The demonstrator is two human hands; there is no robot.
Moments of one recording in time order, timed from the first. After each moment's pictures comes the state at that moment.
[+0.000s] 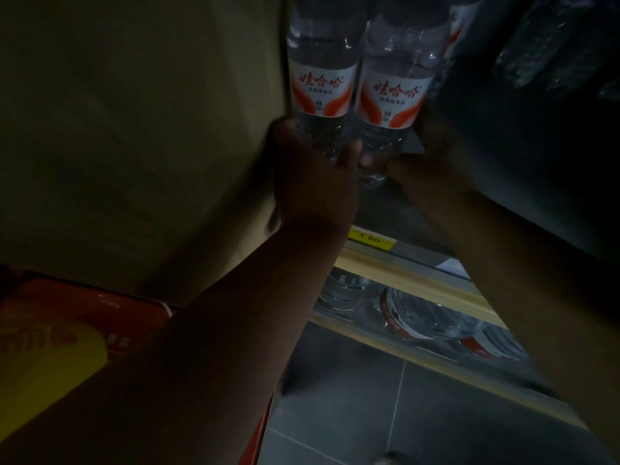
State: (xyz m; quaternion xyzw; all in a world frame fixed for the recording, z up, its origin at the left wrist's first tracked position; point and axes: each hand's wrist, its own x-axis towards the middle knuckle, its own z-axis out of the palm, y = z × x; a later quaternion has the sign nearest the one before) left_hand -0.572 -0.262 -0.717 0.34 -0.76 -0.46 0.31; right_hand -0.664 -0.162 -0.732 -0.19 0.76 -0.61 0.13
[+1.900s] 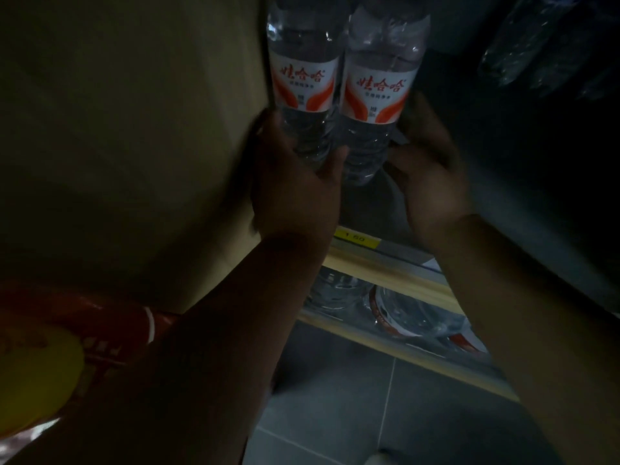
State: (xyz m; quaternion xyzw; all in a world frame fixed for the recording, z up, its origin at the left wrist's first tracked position) left_hand -0.567 -0.263 -0.736 0.30 -0.81 -0.38 0.35; right_hand -0.640 -0.154 -0.729 -0.14 0.67 -0.72 0.12
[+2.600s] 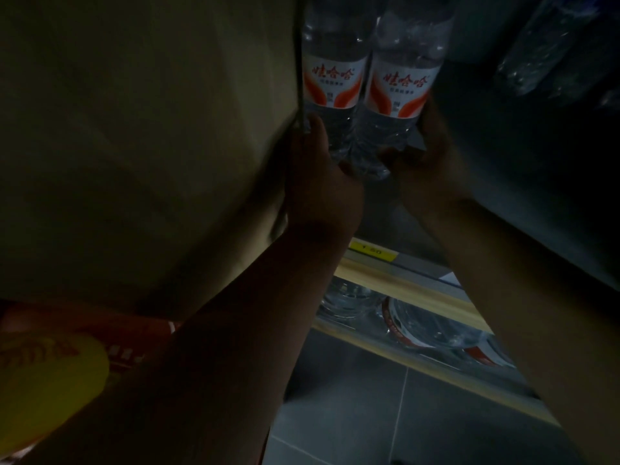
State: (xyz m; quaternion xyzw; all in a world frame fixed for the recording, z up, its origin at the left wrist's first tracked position) left_hand -0.586 -0.269 -0.733 0.27 -0.86 -0.29 0.31; right_hand -0.665 -0.175 -0.729 -0.16 0.75 -0.64 0.08
